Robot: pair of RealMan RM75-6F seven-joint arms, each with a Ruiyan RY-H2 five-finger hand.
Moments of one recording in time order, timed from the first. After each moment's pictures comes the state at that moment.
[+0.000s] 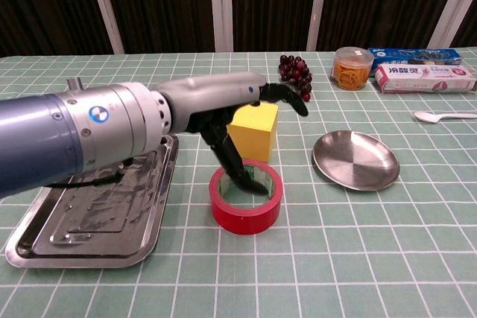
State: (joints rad) left arm -0.89 -1.64 -0.24 -1.82 0.96 0.93 0.49; right arm 0.04 -1.12 0.10 -1.89 -1.29 1.48 -0.01
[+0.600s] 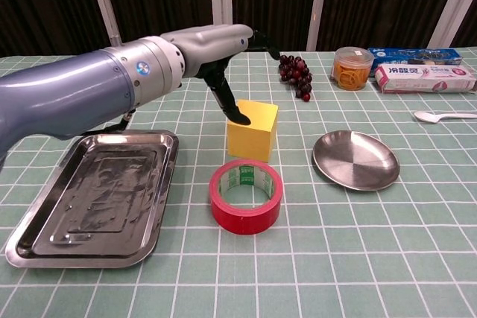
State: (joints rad) left arm -1.01 -1.74 -0.32 -1.47 0.93 0.94 0.57; right arm 0.04 -1.12 0.14 -1.86 -1.21 1.46 -0.01
